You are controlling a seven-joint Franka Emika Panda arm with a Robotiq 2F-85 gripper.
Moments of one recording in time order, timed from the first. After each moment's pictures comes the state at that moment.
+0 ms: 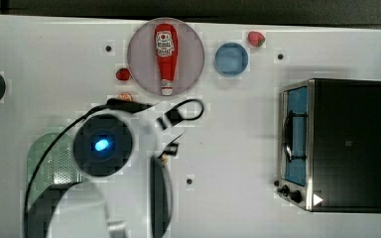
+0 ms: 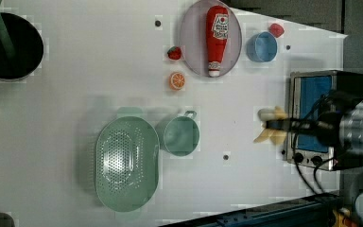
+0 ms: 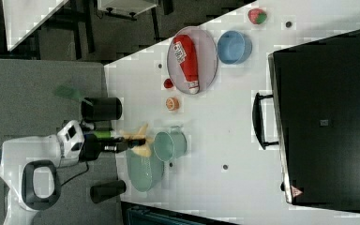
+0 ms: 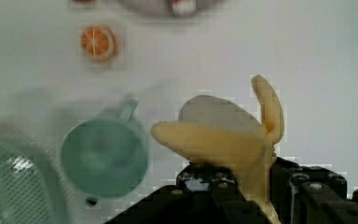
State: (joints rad) arm 0.00 -0.19 0.23 -2.25 0.02 0.45 -0.39
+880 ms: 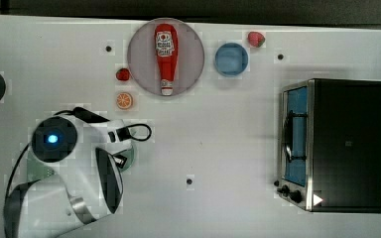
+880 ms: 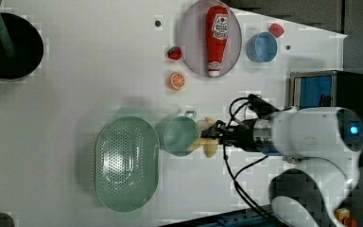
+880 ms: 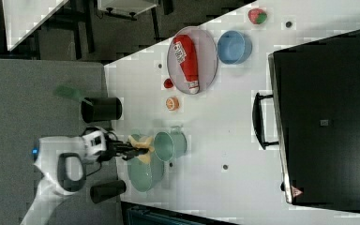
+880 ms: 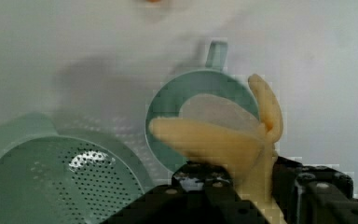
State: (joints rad) arm 0.04 0.06 0.41 -2.29 0.10 0.68 0.03
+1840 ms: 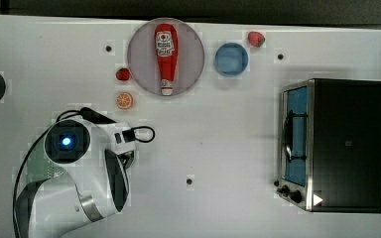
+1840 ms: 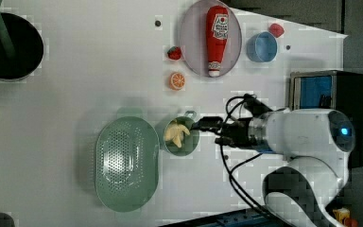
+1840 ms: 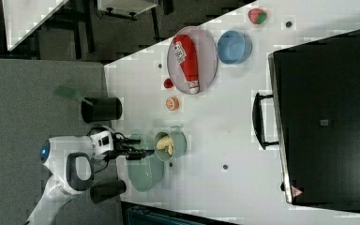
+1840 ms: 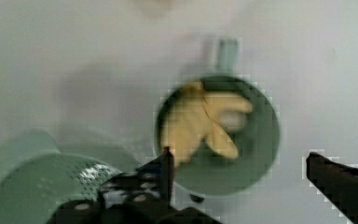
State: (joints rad) arm 0.05 0.07 0.39 -2.32 0.10 0.76 0.04
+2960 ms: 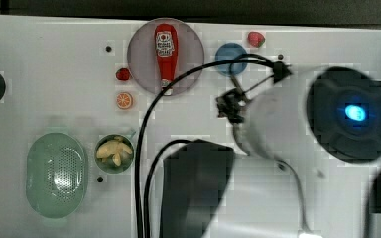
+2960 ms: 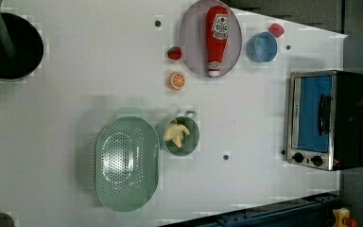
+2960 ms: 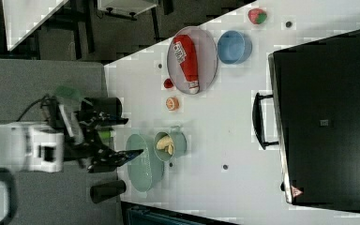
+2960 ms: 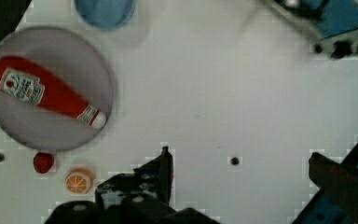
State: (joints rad) arm -0.08 -0.16 -0.08 -1.85 0.01 0.08 0.04
